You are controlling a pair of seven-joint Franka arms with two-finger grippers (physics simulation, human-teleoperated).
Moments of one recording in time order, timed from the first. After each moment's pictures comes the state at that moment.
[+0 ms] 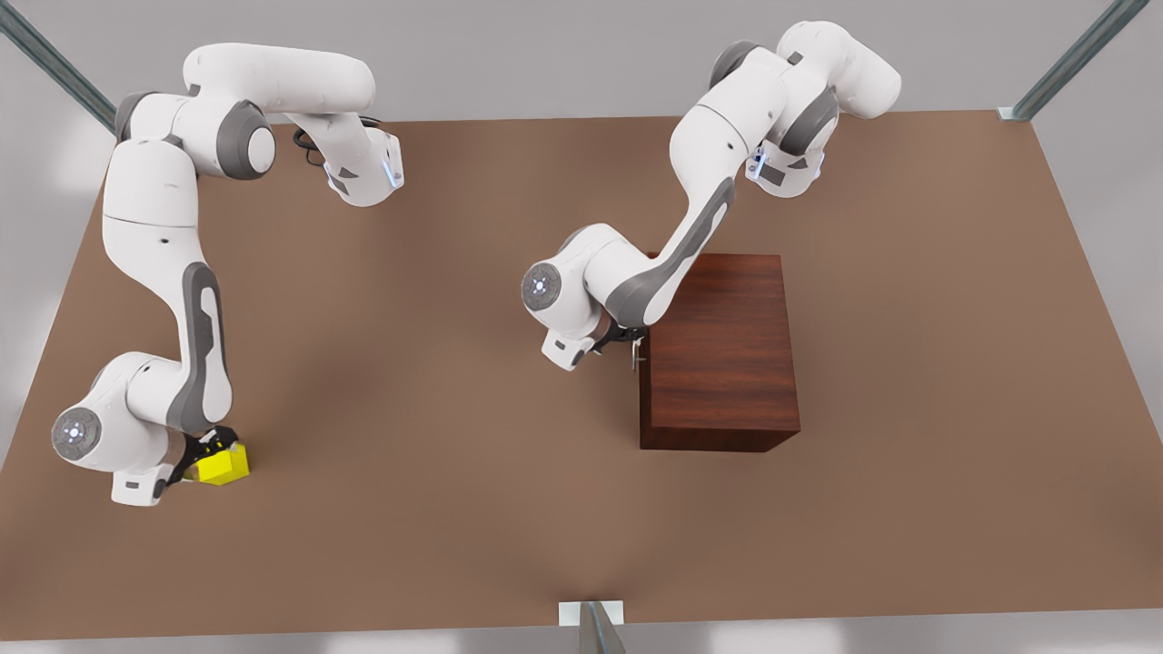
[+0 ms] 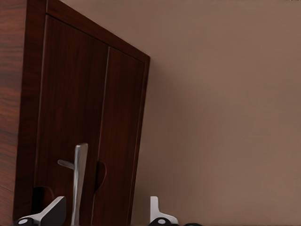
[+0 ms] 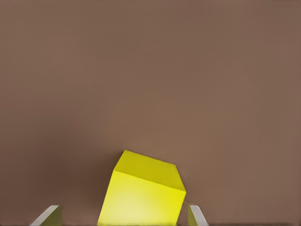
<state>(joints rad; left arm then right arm) -0.76 0.86 -0.07 -1.04 0.28 1.55 -0.96 -0.17 0.79 -0.10 -1.38 0.03 2.14 -0.90</state>
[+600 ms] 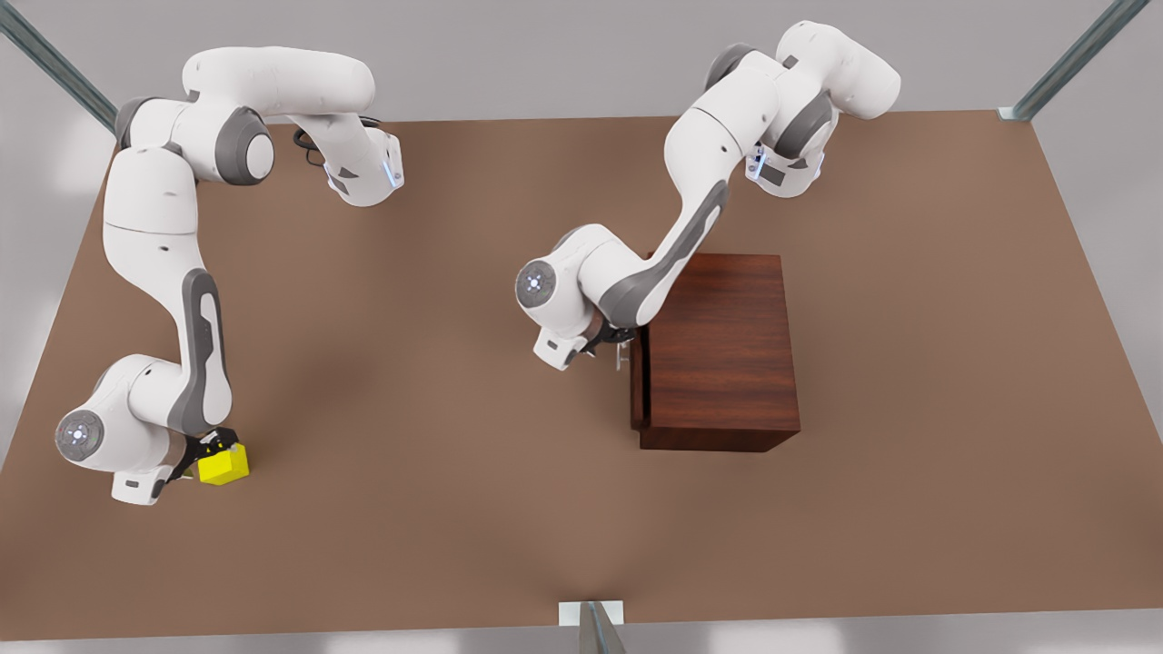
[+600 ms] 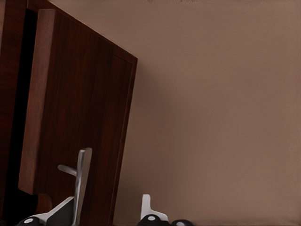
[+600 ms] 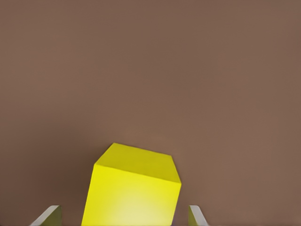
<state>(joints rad) -0.78 0.88 -0.07 -1.01 0.26 1.59 -1.00 -0.18 0.83 -0.10 -1.38 0.03 2.15 -0.85</state>
